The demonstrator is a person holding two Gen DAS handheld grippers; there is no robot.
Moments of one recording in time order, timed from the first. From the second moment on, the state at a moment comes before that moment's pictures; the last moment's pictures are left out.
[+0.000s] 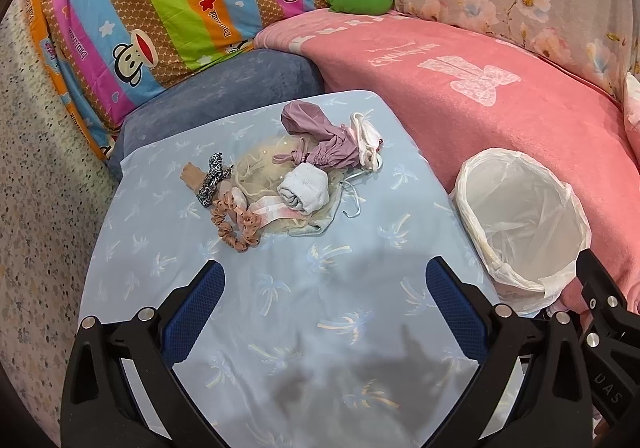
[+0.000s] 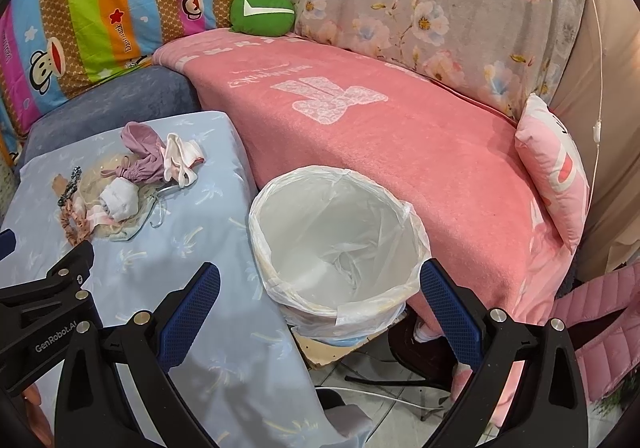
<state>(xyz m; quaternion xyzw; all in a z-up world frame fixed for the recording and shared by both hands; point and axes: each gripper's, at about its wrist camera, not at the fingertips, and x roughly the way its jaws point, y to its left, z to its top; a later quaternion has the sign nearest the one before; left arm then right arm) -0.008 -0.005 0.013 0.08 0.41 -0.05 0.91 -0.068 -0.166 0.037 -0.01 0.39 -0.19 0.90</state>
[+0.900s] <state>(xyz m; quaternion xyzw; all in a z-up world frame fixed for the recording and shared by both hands) -0.009 -0.005 0.014 0.08 0.41 -0.05 0.91 -0.068 -0.168 0.039 -0.01 0.39 -0.20 0.90</state>
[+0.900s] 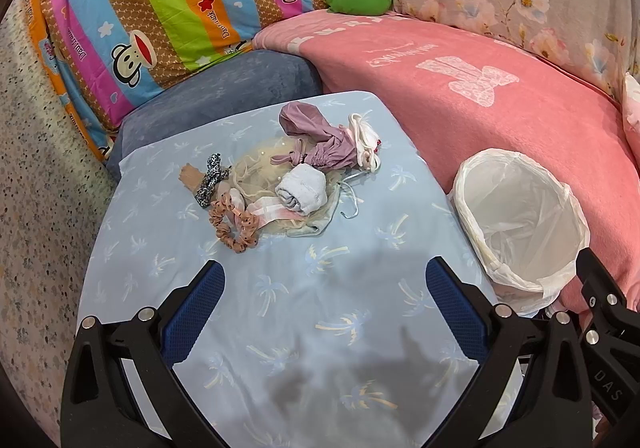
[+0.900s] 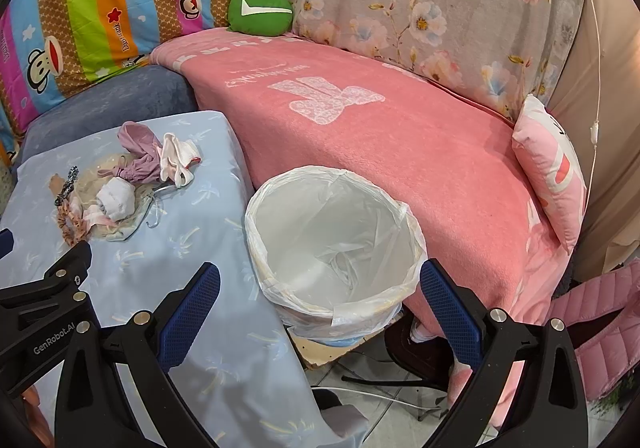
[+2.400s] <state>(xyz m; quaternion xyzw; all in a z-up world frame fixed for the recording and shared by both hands) -0.015 -0.013 0.018 0.08 0.40 -0.06 0.91 -0.072 -0.171 0.042 -0.01 0.39 -0.21 0.90</state>
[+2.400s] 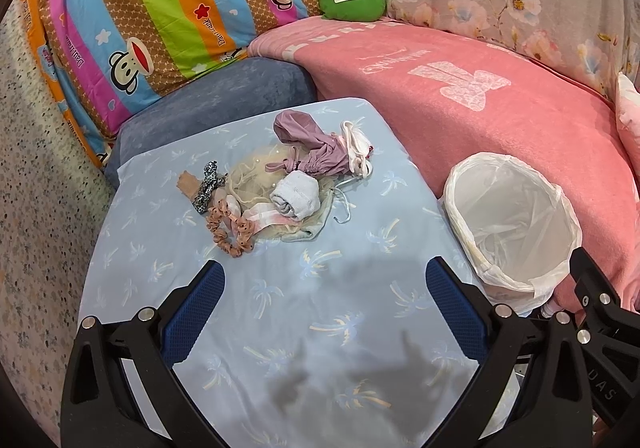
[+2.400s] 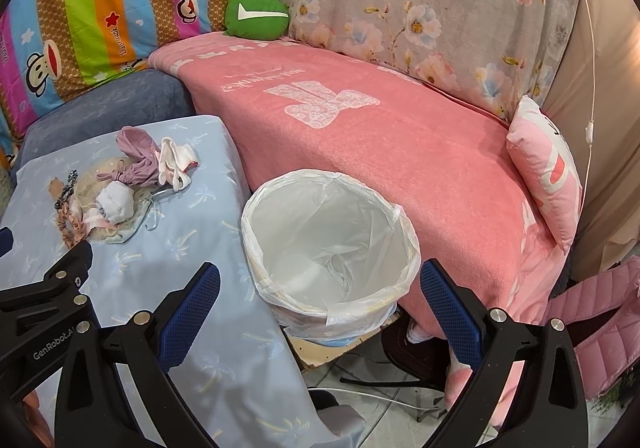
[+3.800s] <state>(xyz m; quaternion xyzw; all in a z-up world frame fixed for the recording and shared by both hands) 0.013 0.018 -0.008 0.06 0.42 -0.07 0.90 -0.053 -0.155 0.035 0.01 0.37 -0.20 0.91</state>
